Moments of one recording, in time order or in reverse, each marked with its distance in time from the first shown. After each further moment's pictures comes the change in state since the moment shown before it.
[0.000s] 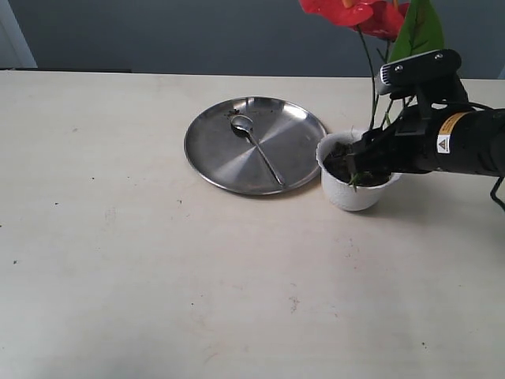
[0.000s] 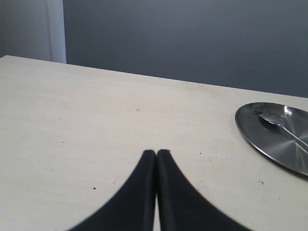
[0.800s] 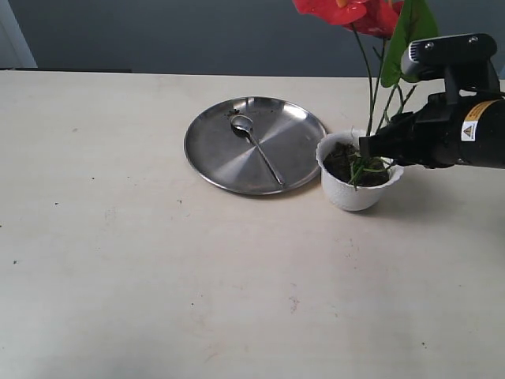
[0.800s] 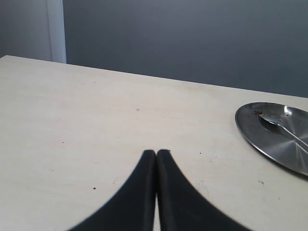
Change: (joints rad) left arm 0.000 0.000 0.000 0.000 0.000 0.000; right arm 0.004 -0.122 0.000 0.119 0.117 0.000
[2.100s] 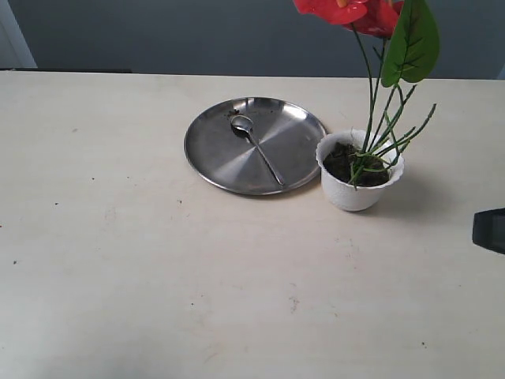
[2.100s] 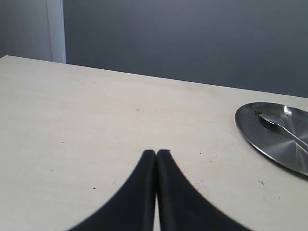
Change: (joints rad) left arm 0.000 0.000 0.000 0.000 0.000 0.000; right arm 0.000 -0.796 0.001 0.628 0.854 -0.066
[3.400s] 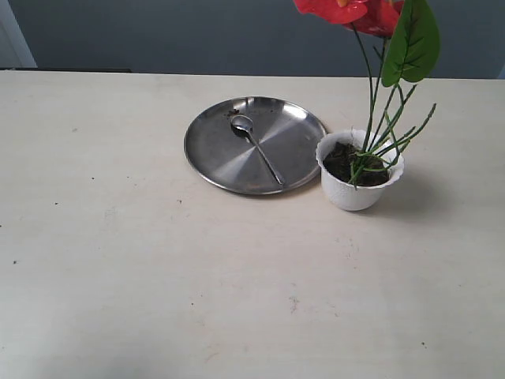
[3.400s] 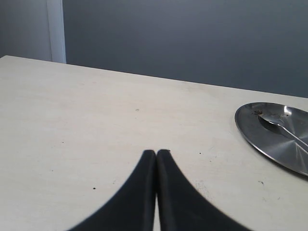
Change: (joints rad) left arm 0.000 0.000 0.000 0.000 0.000 0.000; right arm -0.061 -0.561 0.683 -0.128 -0.944 -0.454
